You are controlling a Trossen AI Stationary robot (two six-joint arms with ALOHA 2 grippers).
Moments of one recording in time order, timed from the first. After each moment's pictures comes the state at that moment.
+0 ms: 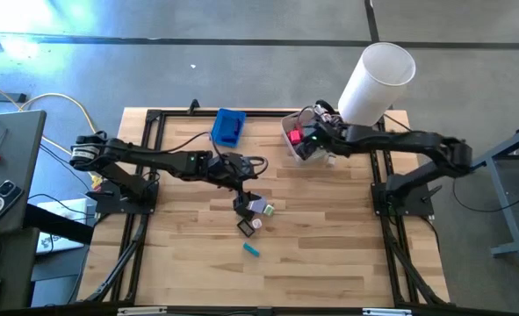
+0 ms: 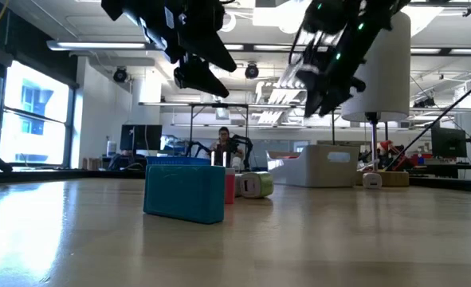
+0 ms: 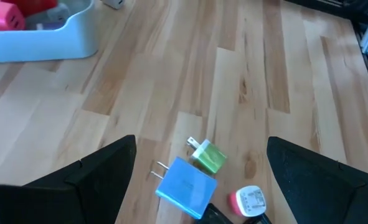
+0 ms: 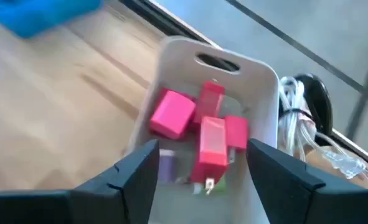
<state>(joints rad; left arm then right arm) -0.01 1.46 1.04 -0.19 -0.01 -0.26 -0.34 1.39 0.98 -0.53 0.49 0.40</state>
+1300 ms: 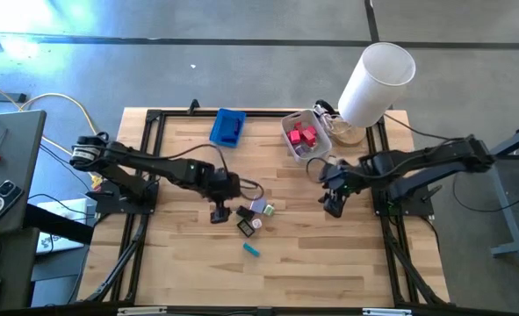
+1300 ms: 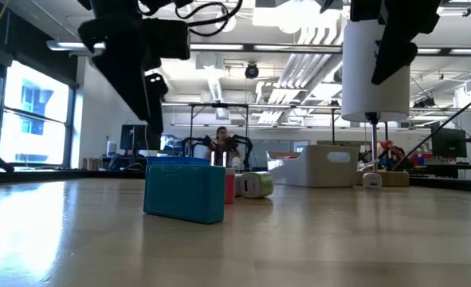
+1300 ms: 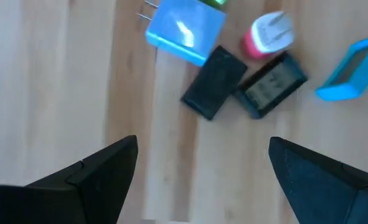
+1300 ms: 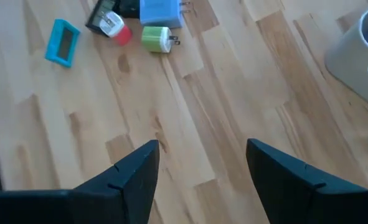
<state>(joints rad) -0.10 1.47 1.04 -0.65 -0.02 -0.19 0.16 1.14 0.98 -0.87 0.09 0.59</state>
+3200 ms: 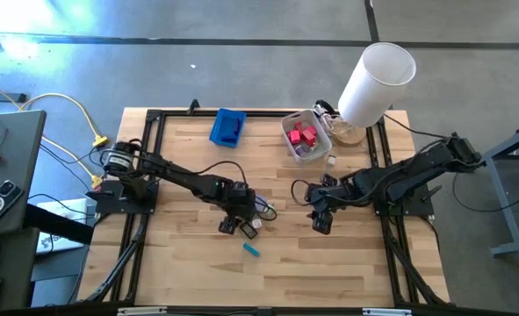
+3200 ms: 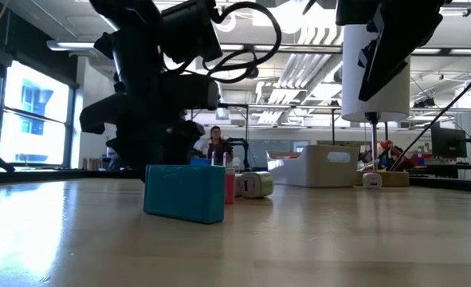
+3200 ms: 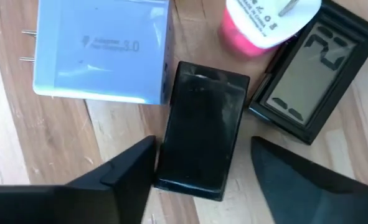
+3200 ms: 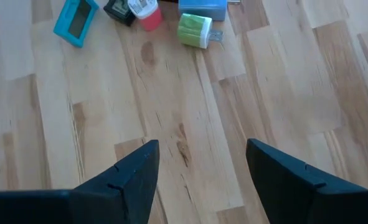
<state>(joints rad) -0.12 1.78 1.04 -0.38 0.00 0.13 0.29 1.33 0.98 -0.71 0.13 0.55</state>
